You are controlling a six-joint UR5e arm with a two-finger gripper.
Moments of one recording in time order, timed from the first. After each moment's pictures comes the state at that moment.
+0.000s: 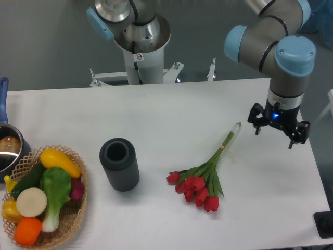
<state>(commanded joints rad) 2.77 -1.98 -1.49 -1.03 1.55 1.38</state>
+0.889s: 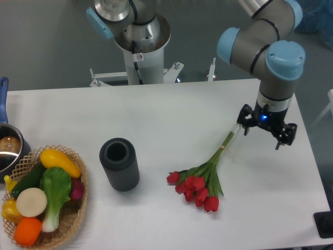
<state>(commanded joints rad) 2.76 -1.93 -1.64 -0.98 1.47 1.35</state>
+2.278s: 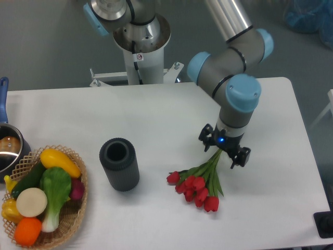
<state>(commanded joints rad) 2.60 -2.06 -1.69 -0.92 1.47 1.26</state>
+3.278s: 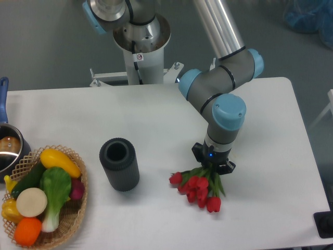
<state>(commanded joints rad) 2.59 -2.05 -1.67 -0.87 1.47 1.15</state>
